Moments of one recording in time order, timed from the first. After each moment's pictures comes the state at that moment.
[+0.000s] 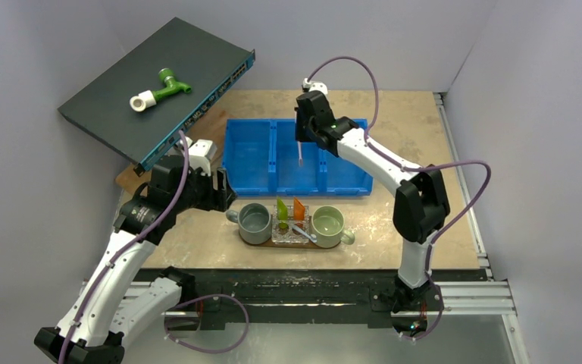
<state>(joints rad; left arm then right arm) -0.37 0.81 0.95 -0.77 0.13 -0.25 0.62 1.93 1.68 -0.42 0.27 0.46</state>
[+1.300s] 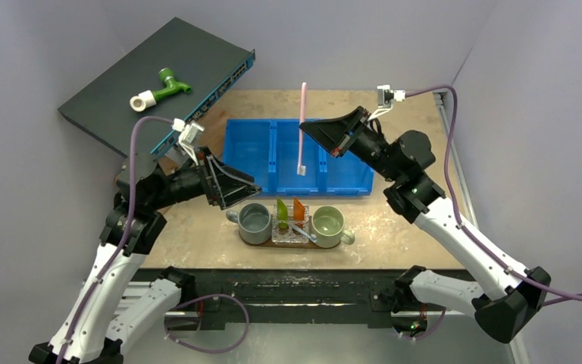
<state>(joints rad) -0.37 0.75 1.01 -0.34 0.77 -0.69 0.62 1.08 1.08 0.28 -0.29 0.83</state>
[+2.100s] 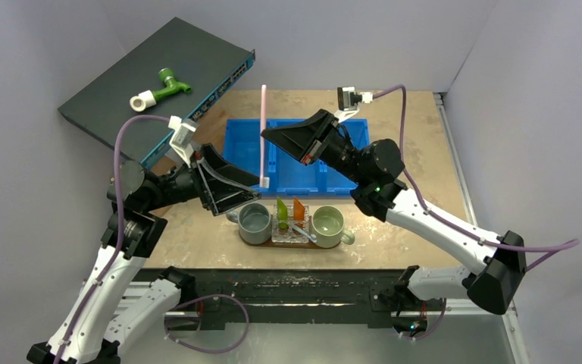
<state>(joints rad) -0.40 0.73 0.98 -0.02 0.88 -0.89 0.85 1.24 1.10 0.71 -0.29 1.08</state>
